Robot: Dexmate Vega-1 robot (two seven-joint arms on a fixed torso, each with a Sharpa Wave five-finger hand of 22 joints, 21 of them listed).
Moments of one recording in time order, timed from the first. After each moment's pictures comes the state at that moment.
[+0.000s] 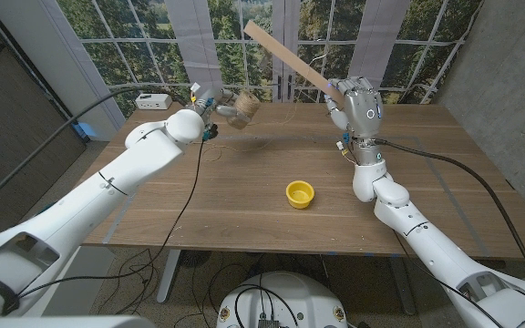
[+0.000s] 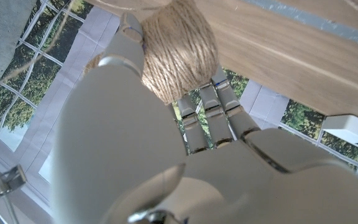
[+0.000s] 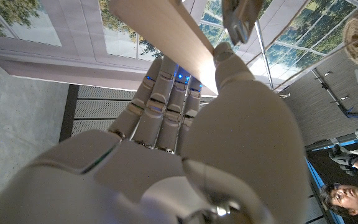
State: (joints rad) left arm 0.64 0.75 0.52 -2.04 -0.15 0.70 0.23; left_hand 1.23 -0.07 0.34 -0.16 0.17 0.77 -0.05 0.39 0.21 0.83 -0.03 0.38 0.32 0.75 0.07 0.51 0.21 0.44 0.00 0.82 0.31; right arm -0.85 -0.38 -0.38 -1.44 -1.17 0.08 -1.12; right_hand 1.19 0.03 0.31 -0.14 0.23 0.89 0.05 0.39 0.19 0.94 0.03 0.55 0.40 0.99 -0.07 0.44 0.79 0.55 -0.05 0.74 0.20
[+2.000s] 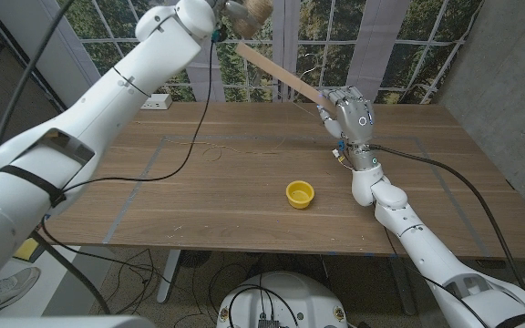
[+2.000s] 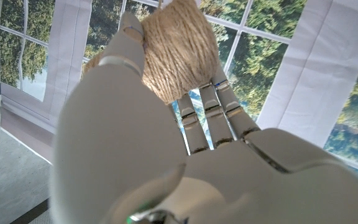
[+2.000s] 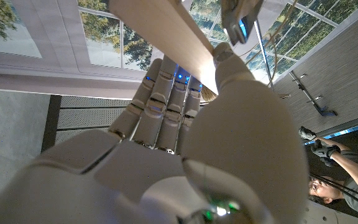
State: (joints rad) left arm 0.07 0.58 0.70 -1.86 0.00 0.82 0.11; left_hand 1.23 -0.08 0.34 -0.16 0.17 0.78 -0.05 0.38 0.21 0.84 -0.03 0.36 0.33 0.75 0.07 0.49 0.21 0.42 -0.01 0.89 0.29; right arm -0.84 -0.27 -0.25 -1.33 -1.34 0.25 -1.12; right_hand 1.19 0.03 0.31 -0.14 0.24 0.89 0.05 0.39 0.19 0.95 0.03 0.54 0.42 1.00 -0.07 0.42 0.80 0.53 -0.05 0.77 0.19
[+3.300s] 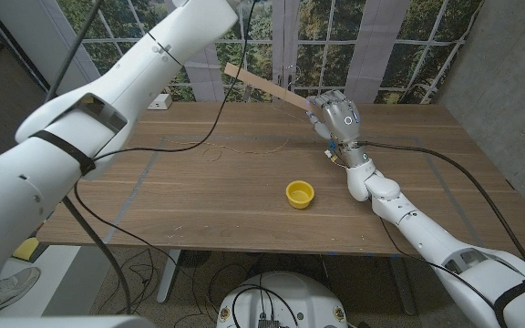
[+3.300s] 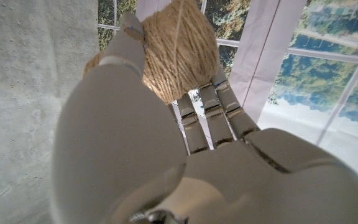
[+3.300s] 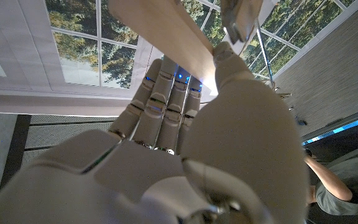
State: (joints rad) left arm -0.07 0.43 0.79 -1.78 0.12 0.58 0.00; left_hand 1.23 -0.08 0.34 -0.16 0.17 0.78 -0.05 0.38 0.21 0.84 -0.03 0.34 0.34 0.76 0.07 0.47 0.21 0.41 0.00 0.93 0.27; right arm -0.70 -0.36 -0.47 -1.18 -1.24 0.18 -1.12; right_hand 1.19 0.03 0.30 -0.14 0.25 0.89 0.05 0.39 0.19 0.95 0.03 0.54 0.42 1.00 -0.07 0.41 0.81 0.53 -0.05 0.79 0.19
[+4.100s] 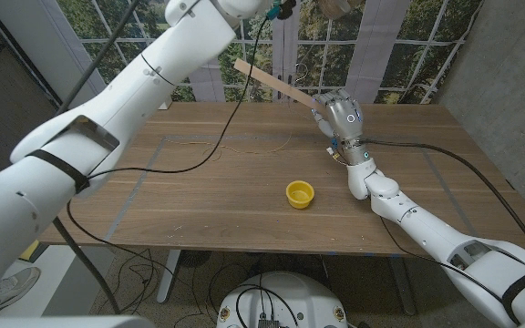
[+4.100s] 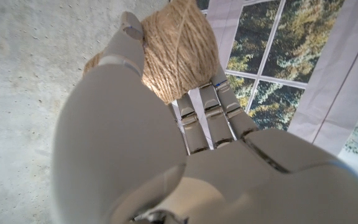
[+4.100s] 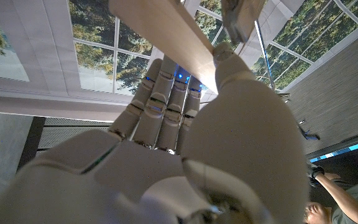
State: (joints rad) left arm 0.05 0.49 0.75 -2.02 0.04 0.54 -0.16; left_hand 1.23 -0.08 0.34 -0.16 0.17 0.79 -0.05 0.38 0.21 0.85 -0.03 0.33 0.34 0.76 0.07 0.48 0.21 0.41 0.00 0.97 0.26; right arm -0.66 -0.43 -0.59 -1.18 -1.09 0.05 -1.12; right_hand 1.19 0.03 0.30 -0.14 0.24 0.89 0.05 0.38 0.21 0.95 0.03 0.53 0.42 1.00 -0.07 0.40 0.82 0.52 -0.05 0.81 0.19
